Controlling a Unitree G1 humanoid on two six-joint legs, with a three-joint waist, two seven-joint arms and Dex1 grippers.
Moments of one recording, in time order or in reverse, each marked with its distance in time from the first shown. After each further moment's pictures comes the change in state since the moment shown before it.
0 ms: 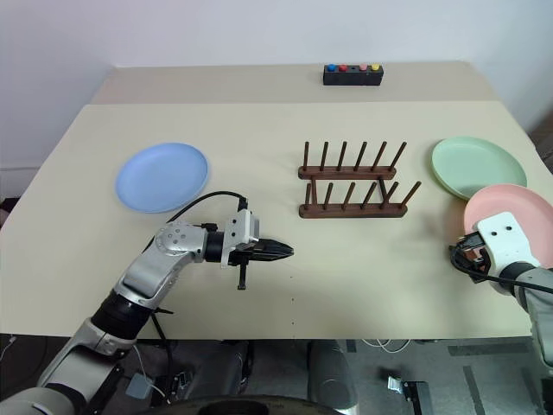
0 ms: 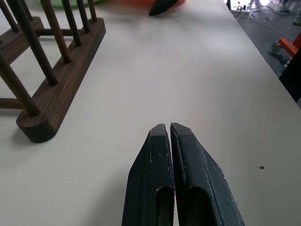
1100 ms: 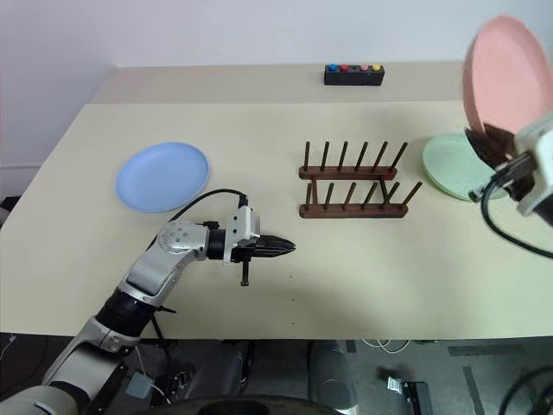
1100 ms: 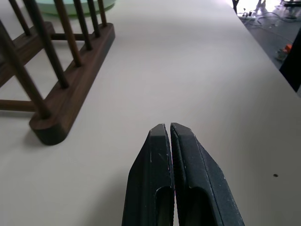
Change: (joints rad) left arm -0.029 -0.022 0.014 0.062 -0.004 -0.041 0.011; right arm -0.352 -0.034 -0.246 -0.319 0.361 -0.014 0.208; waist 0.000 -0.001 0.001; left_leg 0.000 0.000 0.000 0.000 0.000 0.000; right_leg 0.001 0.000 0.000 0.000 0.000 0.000
